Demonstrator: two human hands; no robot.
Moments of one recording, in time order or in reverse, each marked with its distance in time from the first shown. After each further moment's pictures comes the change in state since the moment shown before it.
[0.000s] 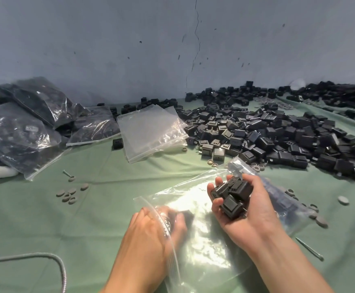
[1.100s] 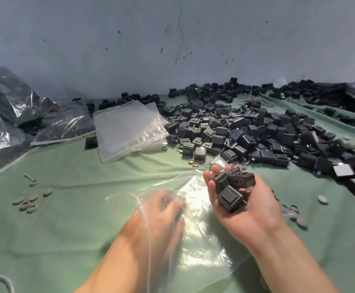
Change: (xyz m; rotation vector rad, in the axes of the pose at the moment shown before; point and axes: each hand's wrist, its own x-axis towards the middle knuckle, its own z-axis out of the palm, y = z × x) left_hand 0.045 0.023 0.038 -0.001 -0.076 0.227; right_hand 0.000 -0.037 -0.003 0.033 -0.025 -0.041
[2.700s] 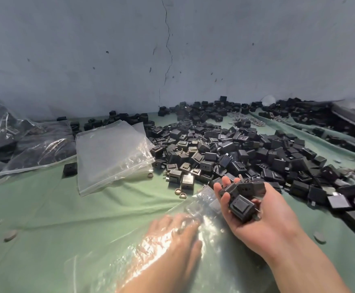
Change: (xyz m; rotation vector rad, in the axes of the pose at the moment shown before) left_hand 0.074 0.061 0.076 0.459 -0.154 0.334; right_hand 0.028 -0.065 0.014 0.017 0.071 -0.015
